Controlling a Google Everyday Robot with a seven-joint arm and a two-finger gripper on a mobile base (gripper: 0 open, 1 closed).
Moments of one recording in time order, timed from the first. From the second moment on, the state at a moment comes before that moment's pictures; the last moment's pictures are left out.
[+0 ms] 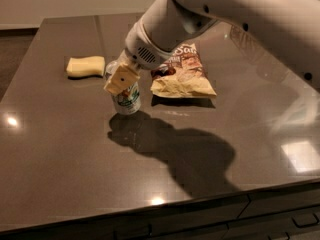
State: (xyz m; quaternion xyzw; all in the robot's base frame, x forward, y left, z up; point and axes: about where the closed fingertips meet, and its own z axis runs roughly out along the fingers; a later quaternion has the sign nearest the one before) arm 0.532 0.087 0.941 -0.60 0.71 0.18 0.31
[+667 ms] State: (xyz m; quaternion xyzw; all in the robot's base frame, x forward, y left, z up) arm 0.558 0.078 0.929 -0.58 0.73 0.17 0.33
